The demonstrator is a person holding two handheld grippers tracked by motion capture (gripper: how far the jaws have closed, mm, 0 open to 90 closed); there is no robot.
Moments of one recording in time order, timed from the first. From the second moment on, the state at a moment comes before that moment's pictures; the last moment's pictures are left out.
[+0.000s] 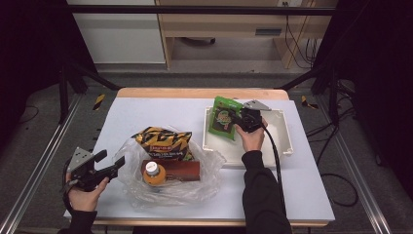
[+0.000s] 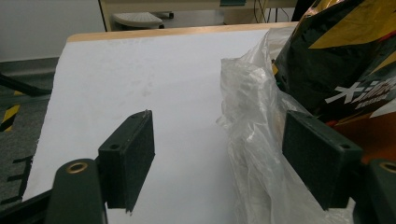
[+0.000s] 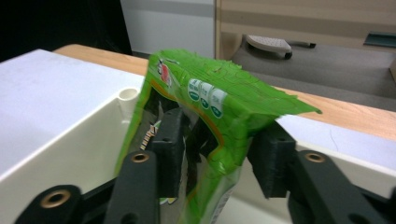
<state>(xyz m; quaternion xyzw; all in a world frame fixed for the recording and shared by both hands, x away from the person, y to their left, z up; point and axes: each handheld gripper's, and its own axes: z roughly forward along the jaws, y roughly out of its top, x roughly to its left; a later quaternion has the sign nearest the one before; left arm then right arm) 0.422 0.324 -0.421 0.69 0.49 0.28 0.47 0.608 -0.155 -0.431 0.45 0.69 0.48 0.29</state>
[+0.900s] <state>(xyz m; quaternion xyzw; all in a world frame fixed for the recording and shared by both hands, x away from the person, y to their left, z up) 0.422 0.323 -0.422 0.69 0.49 0.28 0.46 0.603 -0.164 -0.435 0.49 0.72 0.41 0.27</state>
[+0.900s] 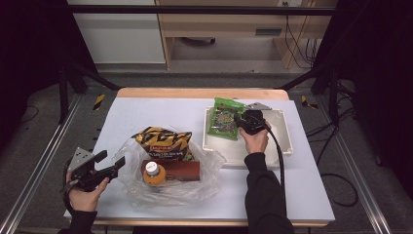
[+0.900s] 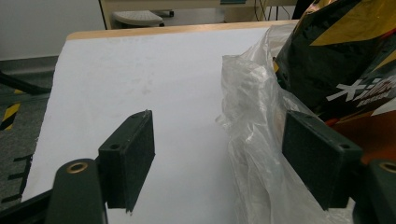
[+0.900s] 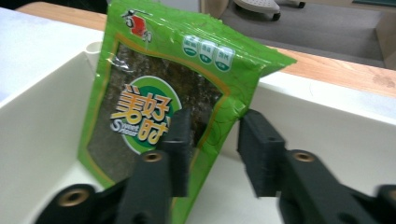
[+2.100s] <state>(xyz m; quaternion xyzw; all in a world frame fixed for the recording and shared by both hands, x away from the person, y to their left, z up) 0.421 0.324 -0.421 0.69 0.49 0.28 0.46 0.605 -0.155 -0.447 0.48 0.73 0.42 0.26</state>
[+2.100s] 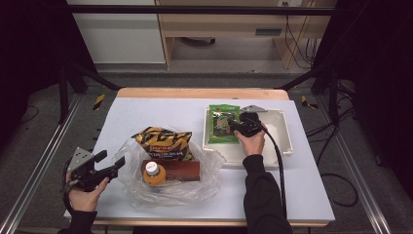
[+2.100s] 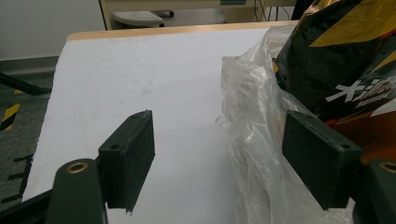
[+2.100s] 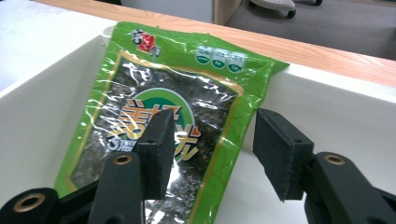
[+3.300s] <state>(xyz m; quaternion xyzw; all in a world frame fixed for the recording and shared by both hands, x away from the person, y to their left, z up) 0.413 0.316 -0.402 0.69 0.46 0.28 0.48 0.475 -0.119 -0.367 0.34 0.72 0.56 0.23</state>
